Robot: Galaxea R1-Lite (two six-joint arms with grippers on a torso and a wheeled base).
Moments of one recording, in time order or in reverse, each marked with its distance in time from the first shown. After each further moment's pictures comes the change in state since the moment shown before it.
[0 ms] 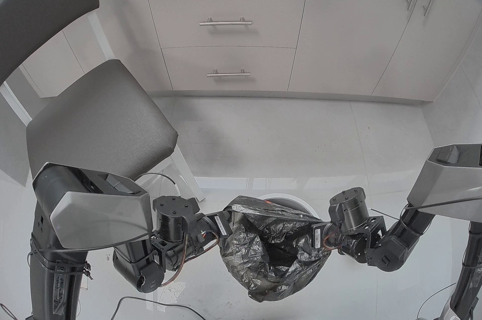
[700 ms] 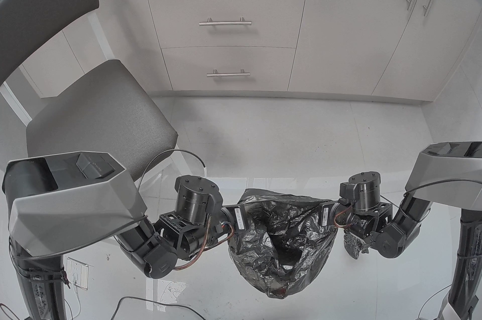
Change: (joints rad) left arm -0.077 -0.157 -0.179 0.490 0.093 0.121; right arm -0.151 0.082 -0.041 -0.243 0.150 -0.089
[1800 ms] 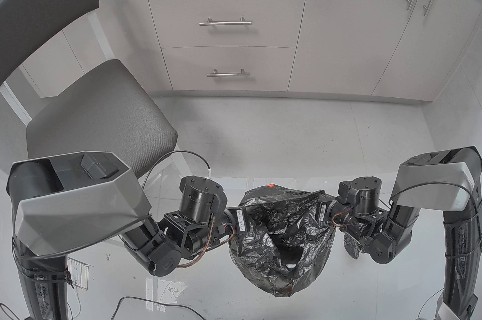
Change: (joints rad) left arm -0.002 0.019 -0.035 0.061 0.000 0.004; right arm -0.029 0.132 -0.004 -0.290 0.054 -0.007
